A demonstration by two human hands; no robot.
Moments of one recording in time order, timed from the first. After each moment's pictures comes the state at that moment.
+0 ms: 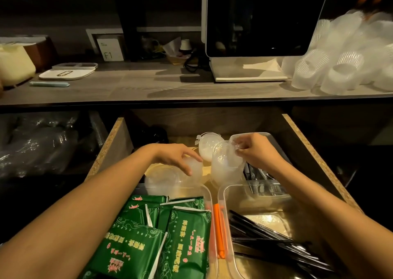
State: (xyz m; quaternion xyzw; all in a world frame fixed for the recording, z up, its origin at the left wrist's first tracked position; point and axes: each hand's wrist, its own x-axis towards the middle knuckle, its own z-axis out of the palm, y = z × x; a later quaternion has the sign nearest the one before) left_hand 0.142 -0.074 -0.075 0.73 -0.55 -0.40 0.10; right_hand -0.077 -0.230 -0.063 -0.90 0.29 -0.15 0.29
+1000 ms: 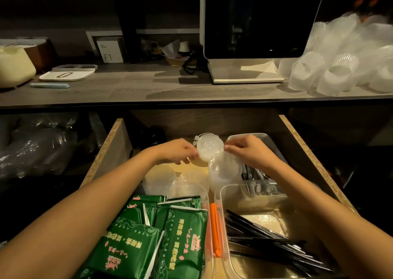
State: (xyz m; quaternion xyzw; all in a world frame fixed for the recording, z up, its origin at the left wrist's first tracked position) left_hand 0.113 -0.077 -0.064 0.79 -0.46 -0.33 0.21; right_hand -0.078 -0.221 -0.052 -0.89 0.26 -0.13 0.34
